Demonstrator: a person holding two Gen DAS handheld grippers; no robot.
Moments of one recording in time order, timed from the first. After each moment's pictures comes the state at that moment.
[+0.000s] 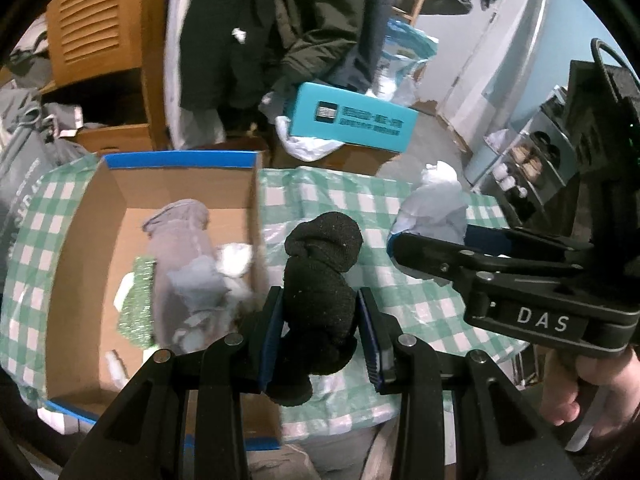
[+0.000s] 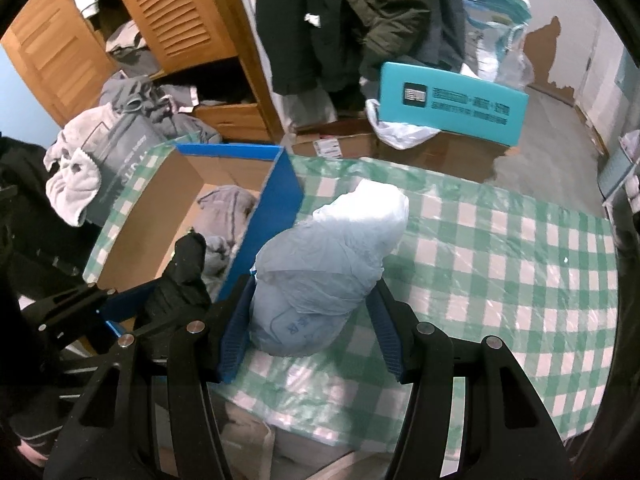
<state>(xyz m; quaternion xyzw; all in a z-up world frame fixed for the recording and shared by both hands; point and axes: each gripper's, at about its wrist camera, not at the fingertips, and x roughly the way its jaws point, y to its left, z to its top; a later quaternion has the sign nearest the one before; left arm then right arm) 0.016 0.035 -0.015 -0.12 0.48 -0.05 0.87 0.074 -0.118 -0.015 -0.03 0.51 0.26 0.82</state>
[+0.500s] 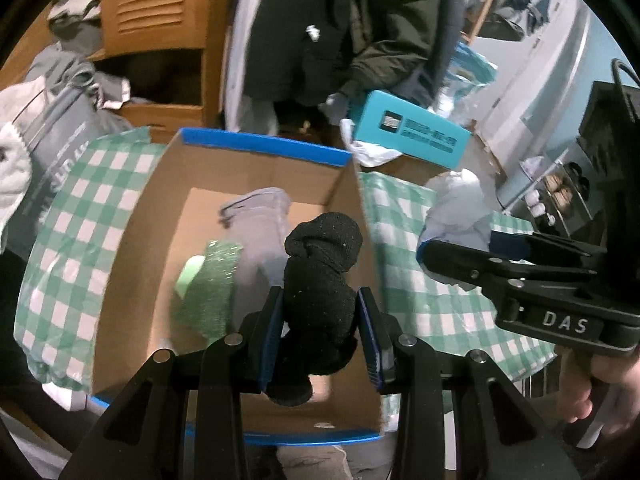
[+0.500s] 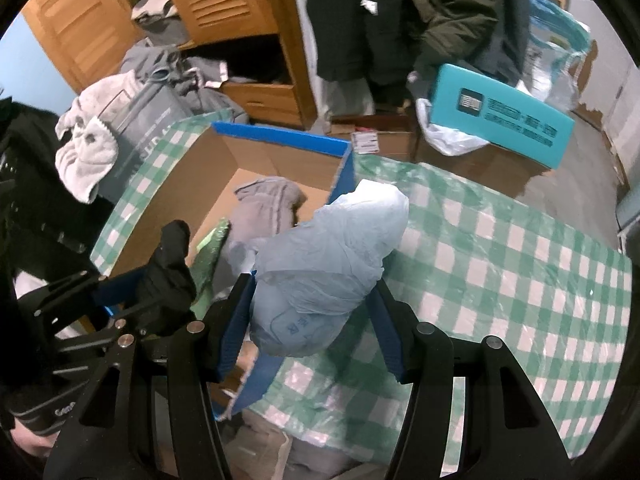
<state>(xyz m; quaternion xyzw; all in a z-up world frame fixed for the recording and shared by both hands) 0.000 0.115 -0.032 -0.16 0.48 0.01 0.86 0.076 -0.047 -0.025 -0.07 0.52 0.30 0.80</state>
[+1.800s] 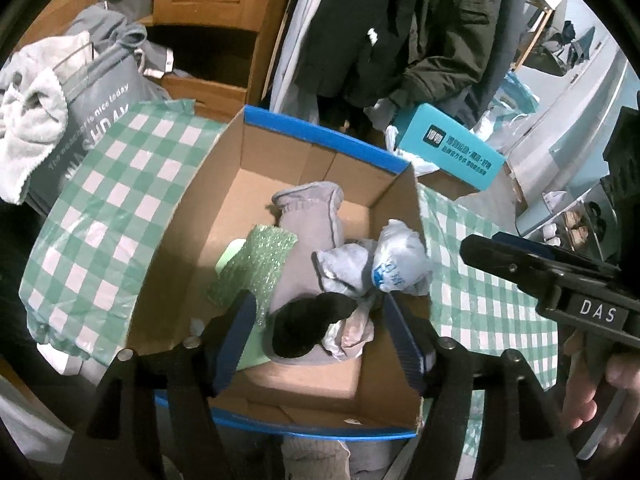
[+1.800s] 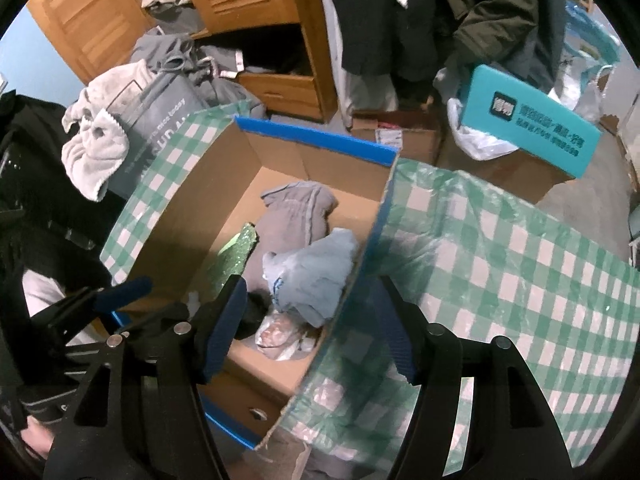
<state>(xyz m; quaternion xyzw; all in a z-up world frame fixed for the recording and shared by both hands) -0.014 0.153 -0.038 -0.20 0.48 0.06 0.85 0.083 -0.011 -0.027 -0.07 0.53 0.32 0.78</state>
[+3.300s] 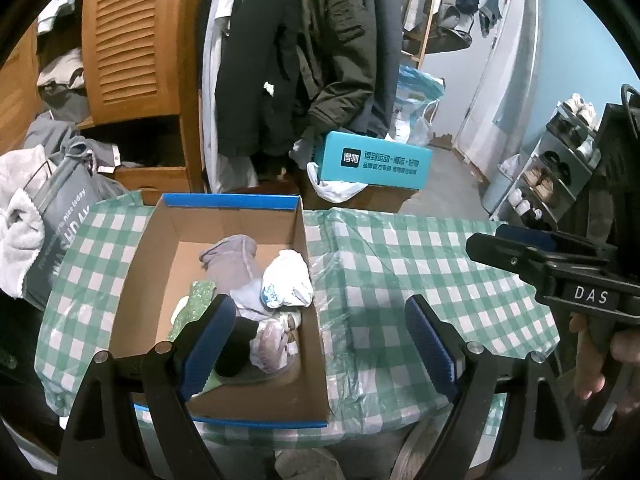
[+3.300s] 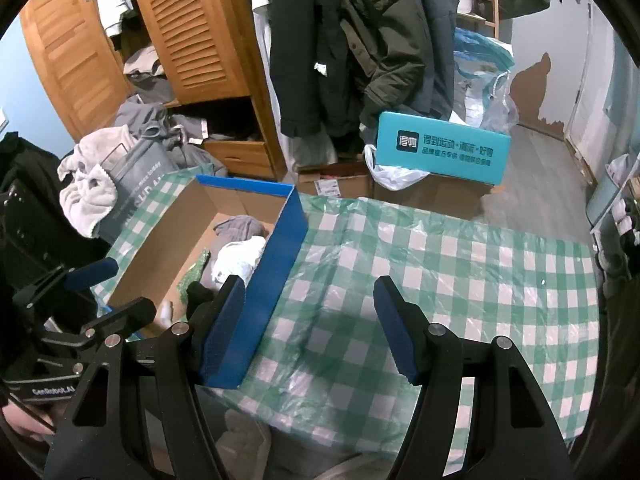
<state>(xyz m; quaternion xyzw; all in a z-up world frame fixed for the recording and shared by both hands) -0.035 0.054 0.026 -0.09 0.41 -0.01 0.91 0.035 -0.138 0.028 -0.03 0.44 0.26 0.86</state>
